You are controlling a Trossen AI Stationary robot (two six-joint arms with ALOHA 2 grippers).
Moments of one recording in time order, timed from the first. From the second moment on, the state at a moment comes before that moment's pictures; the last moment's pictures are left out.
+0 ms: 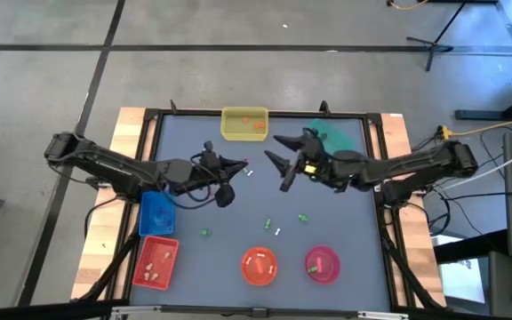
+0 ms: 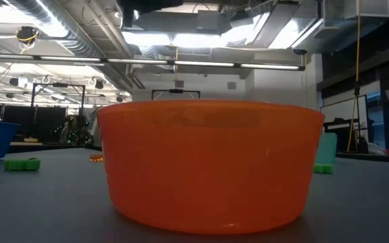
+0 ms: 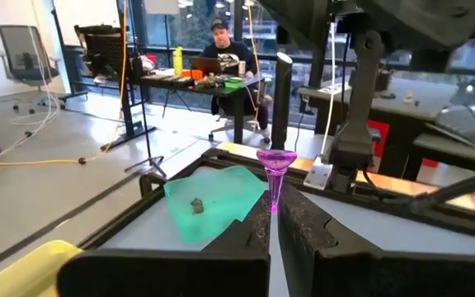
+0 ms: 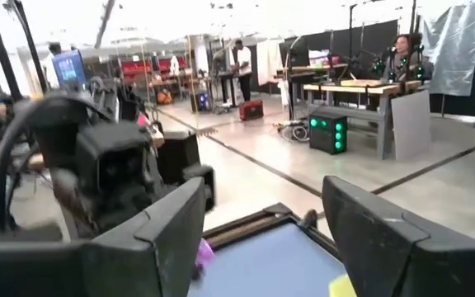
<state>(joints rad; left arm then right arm) -0.18 1.23 0.78 0.40 -0.62 -0.09 0.17 1.35 1.07 0.40 0.61 0.06</state>
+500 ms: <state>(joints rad) -0.34 0.80 0.78 -0.66 -0.27 -0.79 0.17 1.24 1.07 -0.02 0.61 0.05</state>
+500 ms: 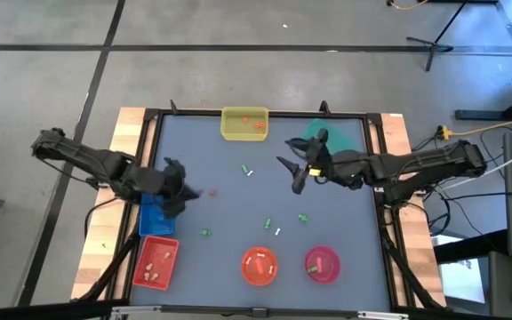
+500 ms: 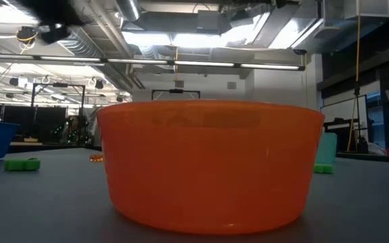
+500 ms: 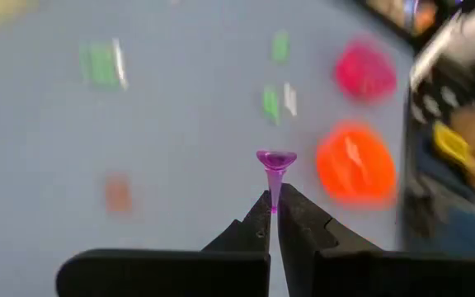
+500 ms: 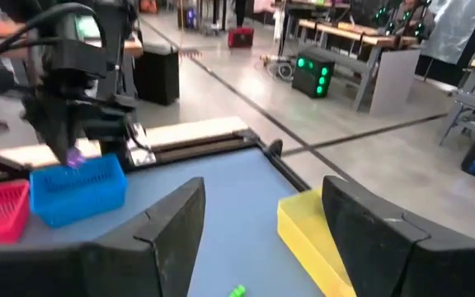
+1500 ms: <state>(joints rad) -0.43 0.80 0.77 -1.32 0.07 -1.33 0.17 1.29 1.07 -0.06 0.54 0.05</state>
